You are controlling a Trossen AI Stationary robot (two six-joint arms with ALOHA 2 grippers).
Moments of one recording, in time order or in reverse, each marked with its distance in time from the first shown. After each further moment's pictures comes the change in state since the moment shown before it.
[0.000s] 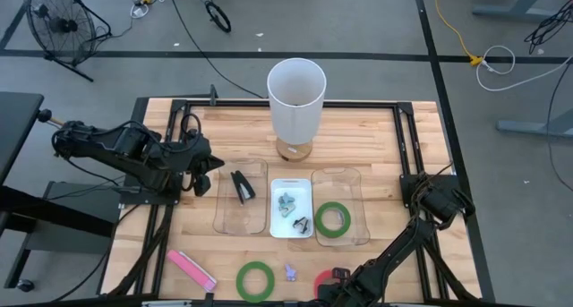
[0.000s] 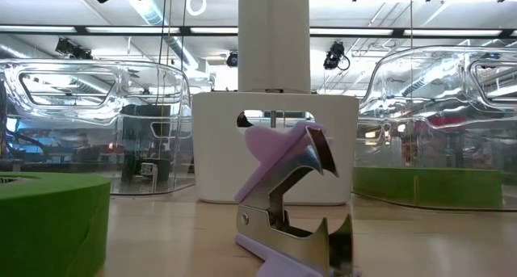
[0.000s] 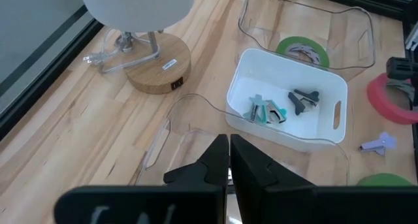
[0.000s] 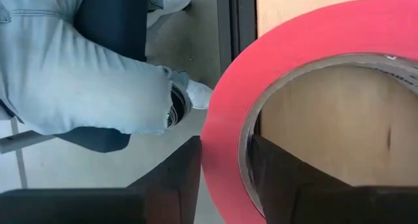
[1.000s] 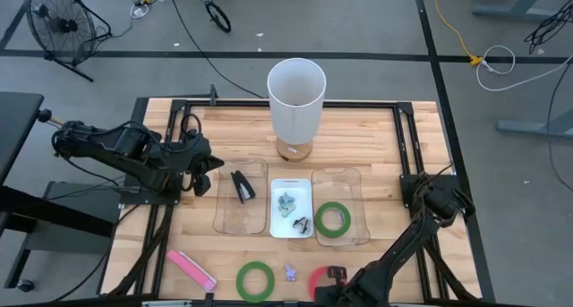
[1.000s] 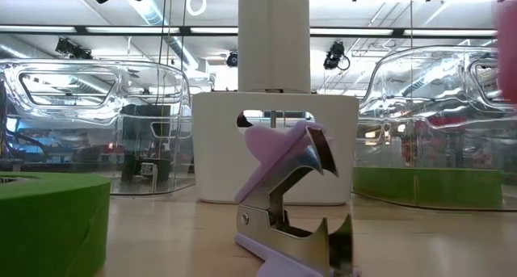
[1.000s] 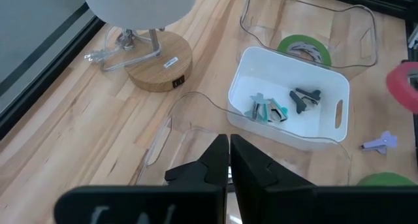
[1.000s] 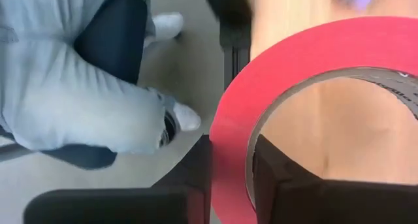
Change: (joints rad) left arm 0.000 0.000 0.000 -0.008 -0.001 -0.005; right arm -0.005 -0.016 0.200 -0.219 0.125 -0.088
